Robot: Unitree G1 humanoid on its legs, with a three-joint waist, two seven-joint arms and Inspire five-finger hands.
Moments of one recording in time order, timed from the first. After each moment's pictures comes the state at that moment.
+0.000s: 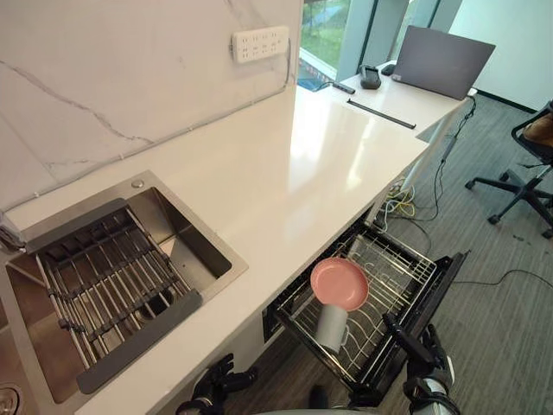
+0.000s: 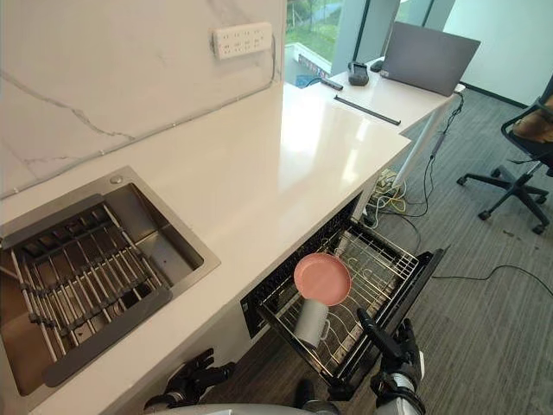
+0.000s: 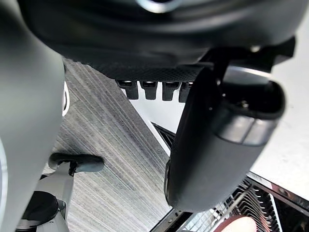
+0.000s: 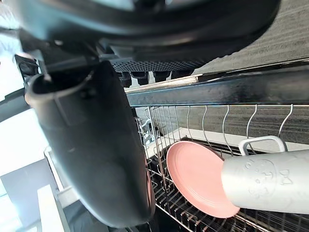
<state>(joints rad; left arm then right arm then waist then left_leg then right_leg) 0.13 0.06 0.08 0.98 -0.10 -0.08 -0.16 0.22 -0.04 -0.32 0.62 0.60 -0.21 0.08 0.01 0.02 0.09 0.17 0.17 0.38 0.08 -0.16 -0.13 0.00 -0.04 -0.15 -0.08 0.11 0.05</state>
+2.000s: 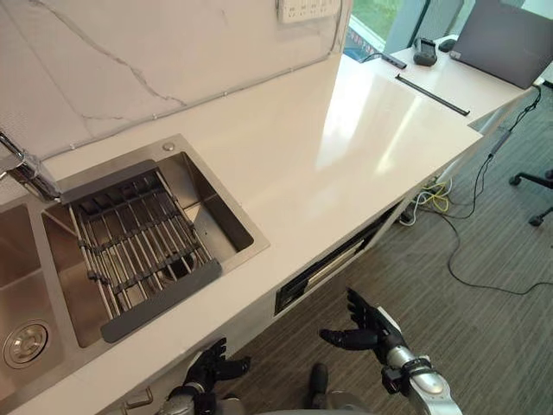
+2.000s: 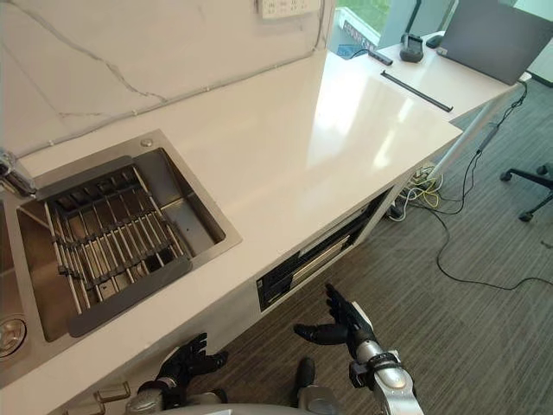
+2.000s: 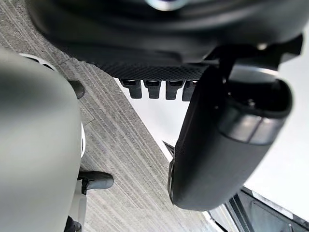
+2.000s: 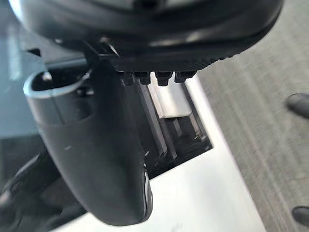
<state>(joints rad) 0.08 0.14 0.03 1.01 -0.12 -0.15 -0.14 0.18 -0.22 -0.03 0.64 0.12 -0.17 0.25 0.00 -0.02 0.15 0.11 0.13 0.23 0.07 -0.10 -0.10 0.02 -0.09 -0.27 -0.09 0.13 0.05</state>
